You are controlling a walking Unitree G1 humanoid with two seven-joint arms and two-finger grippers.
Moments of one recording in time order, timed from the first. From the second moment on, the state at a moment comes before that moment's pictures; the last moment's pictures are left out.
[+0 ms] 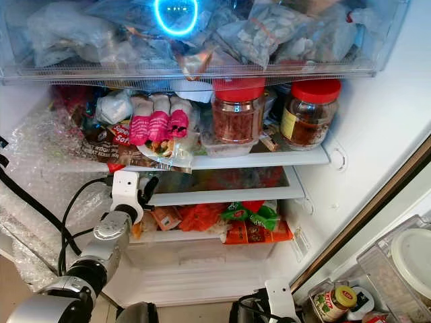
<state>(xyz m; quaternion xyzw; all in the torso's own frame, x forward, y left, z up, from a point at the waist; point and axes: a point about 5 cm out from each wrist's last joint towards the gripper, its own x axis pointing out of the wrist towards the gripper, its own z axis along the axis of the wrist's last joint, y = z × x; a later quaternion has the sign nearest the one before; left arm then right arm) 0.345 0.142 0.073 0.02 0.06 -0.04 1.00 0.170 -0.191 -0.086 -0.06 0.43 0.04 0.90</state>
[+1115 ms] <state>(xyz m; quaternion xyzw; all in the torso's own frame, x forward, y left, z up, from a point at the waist) 0.312 0.136 0.086 0.12 -0.07 -0.13 0.98 0.171 -0.191 -0.085 -0.06 0.43 0.04 0.90</state>
